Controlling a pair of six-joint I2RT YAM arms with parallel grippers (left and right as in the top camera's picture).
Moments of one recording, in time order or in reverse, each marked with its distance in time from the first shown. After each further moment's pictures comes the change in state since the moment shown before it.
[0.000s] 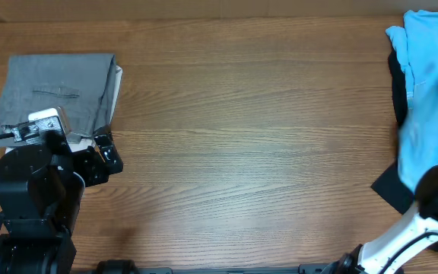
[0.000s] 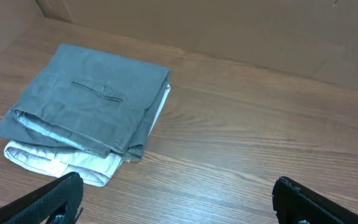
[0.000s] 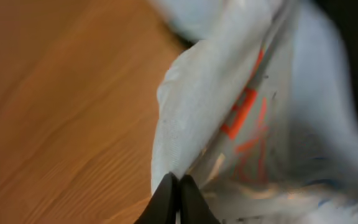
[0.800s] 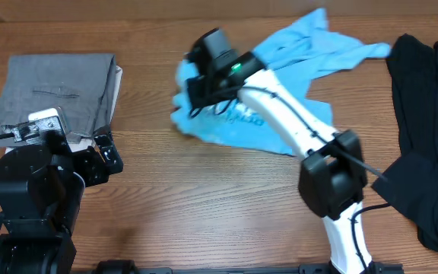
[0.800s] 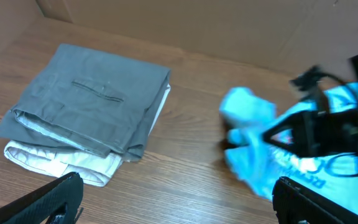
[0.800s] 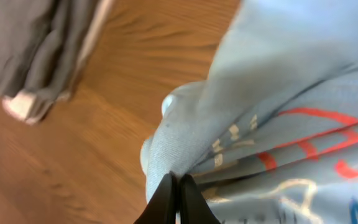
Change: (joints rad) left arm 0.000 0.000 0.000 0.000 0.000 0.000; right arm 1.115 0.180 -0.290 0.572 -0.051 0.127
